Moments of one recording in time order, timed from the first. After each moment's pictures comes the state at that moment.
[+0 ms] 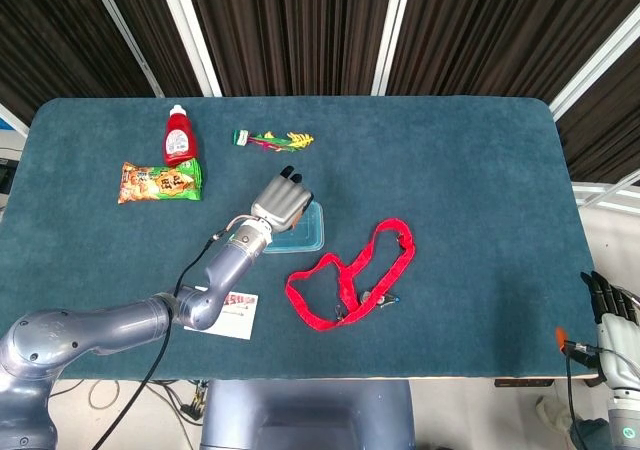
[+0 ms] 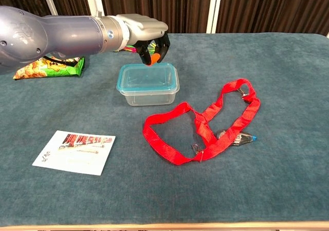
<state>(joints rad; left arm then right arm) -1.23 -1.69 -0.21 -1.14 0.76 0.69 0.60 0.01 -1.08 0.10 -1.75 -1.28 1.40 0.08</state>
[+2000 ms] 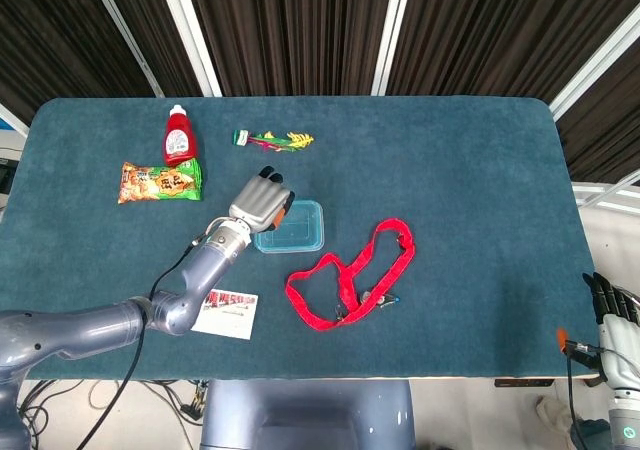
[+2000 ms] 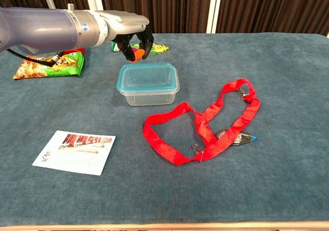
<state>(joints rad) -1.16 -1.58 -0.19 -1.29 0.76 0.73 0.53 0.01 -1.08 0.10 -1.76 -1.26 1.39 0.07</state>
